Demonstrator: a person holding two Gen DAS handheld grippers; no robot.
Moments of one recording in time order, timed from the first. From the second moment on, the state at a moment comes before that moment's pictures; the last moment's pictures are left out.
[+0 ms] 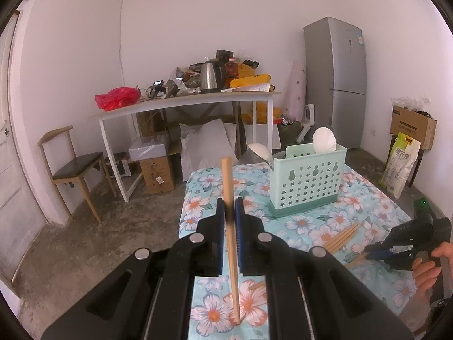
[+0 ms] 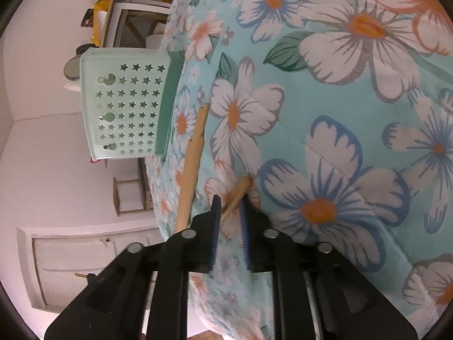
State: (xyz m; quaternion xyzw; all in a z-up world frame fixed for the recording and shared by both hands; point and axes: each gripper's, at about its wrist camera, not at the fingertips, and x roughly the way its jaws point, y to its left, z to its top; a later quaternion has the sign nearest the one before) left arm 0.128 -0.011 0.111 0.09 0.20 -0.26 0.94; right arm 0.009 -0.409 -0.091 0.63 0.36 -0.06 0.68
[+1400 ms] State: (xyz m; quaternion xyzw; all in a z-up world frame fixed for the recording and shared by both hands) left arm 0.169 -0.039 0.235 -0.10 0.13 -0.39 0.91; right arm -0.029 -0.367 0.108 0.22 0.18 -0.12 0.95
